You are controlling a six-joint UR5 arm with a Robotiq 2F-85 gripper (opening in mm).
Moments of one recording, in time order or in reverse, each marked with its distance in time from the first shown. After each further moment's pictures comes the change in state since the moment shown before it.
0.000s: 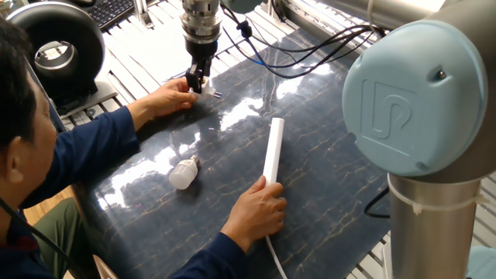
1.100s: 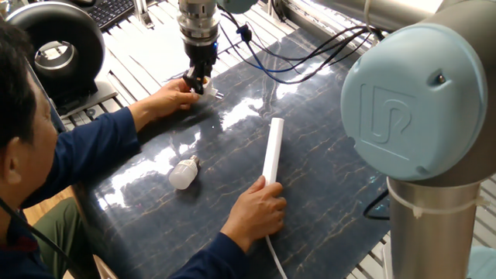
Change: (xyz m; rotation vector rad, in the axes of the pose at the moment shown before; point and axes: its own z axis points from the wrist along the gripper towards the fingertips) arm 0.007 0.015 -0.002 -0.014 0.052 0.137
